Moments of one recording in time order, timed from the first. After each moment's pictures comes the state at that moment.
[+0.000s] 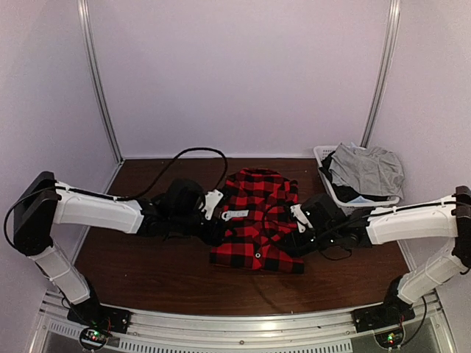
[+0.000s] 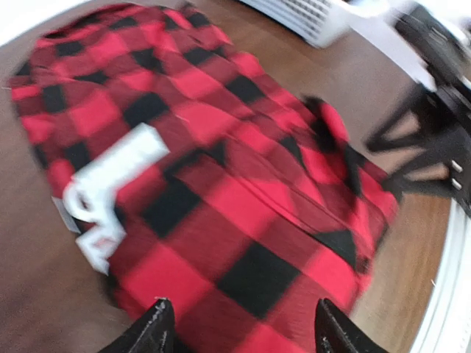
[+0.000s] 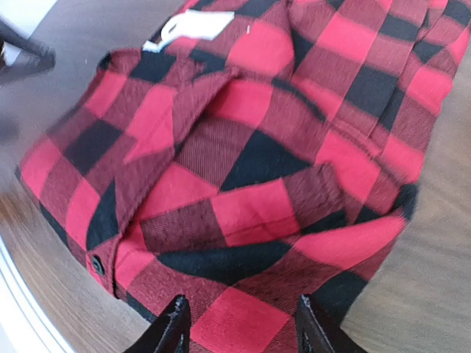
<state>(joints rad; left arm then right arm) -0.87 1.63 0.92 0.05 0.16 -0.19 0.85 1.38 0.71 -0.18 0.03 0.45</state>
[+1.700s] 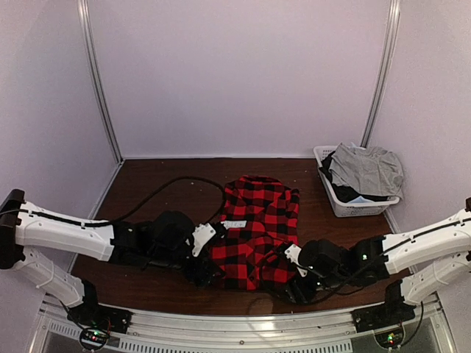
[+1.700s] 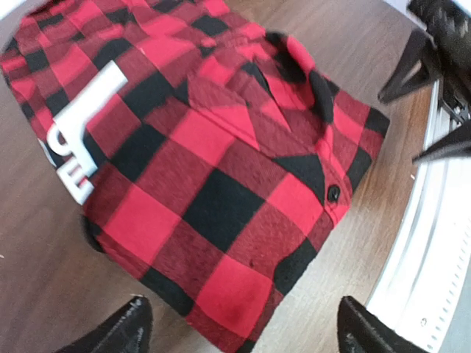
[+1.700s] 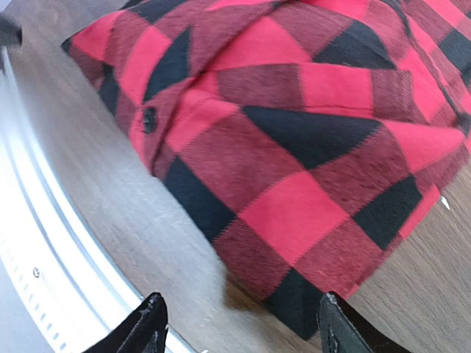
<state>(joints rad) -1.14 1.37 0.72 -0.14 0.00 -0.23 1.26 1.23 0.58 -0.32 0.15 0.53</state>
